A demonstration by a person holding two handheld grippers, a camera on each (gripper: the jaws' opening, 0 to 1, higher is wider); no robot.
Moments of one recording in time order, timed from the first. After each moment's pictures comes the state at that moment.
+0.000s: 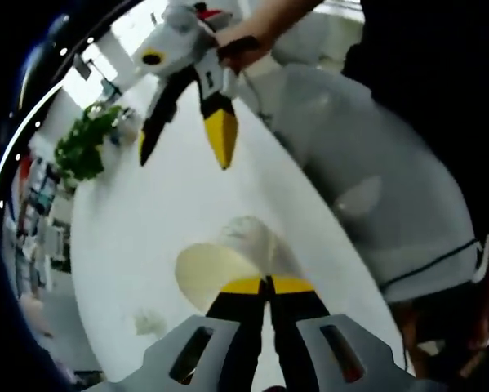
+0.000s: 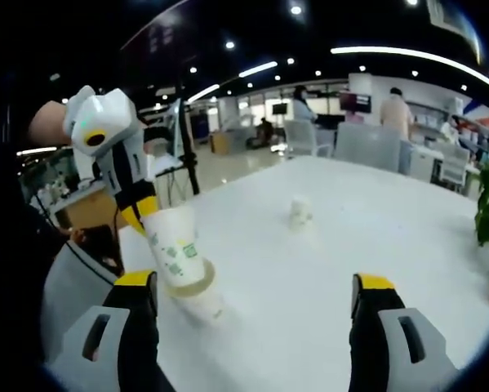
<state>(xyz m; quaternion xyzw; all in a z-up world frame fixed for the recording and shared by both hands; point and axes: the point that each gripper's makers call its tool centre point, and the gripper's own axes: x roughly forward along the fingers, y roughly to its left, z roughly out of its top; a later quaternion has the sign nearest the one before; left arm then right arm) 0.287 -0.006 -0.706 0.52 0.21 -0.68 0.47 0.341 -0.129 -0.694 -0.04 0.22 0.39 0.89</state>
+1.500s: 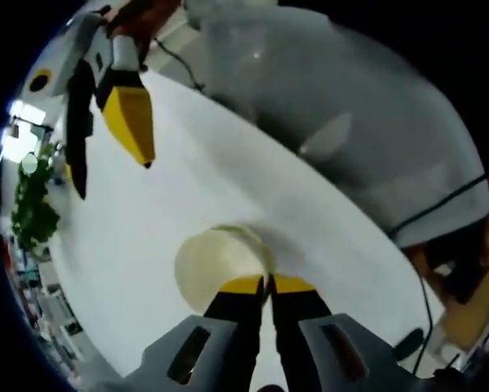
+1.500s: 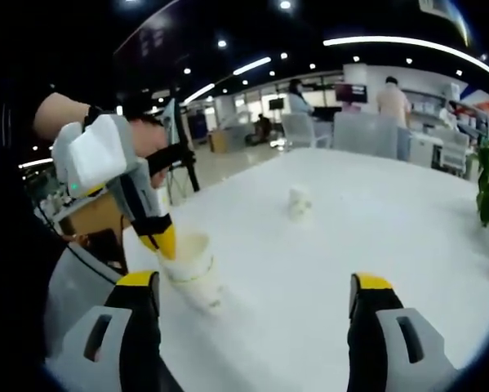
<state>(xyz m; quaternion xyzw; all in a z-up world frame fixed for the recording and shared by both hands) 0.290 -0.020 -0.756 0.63 0.19 -0.69 0.30 0.336 -0.144 -0.708 -0.01 0.23 0.39 0.89</state>
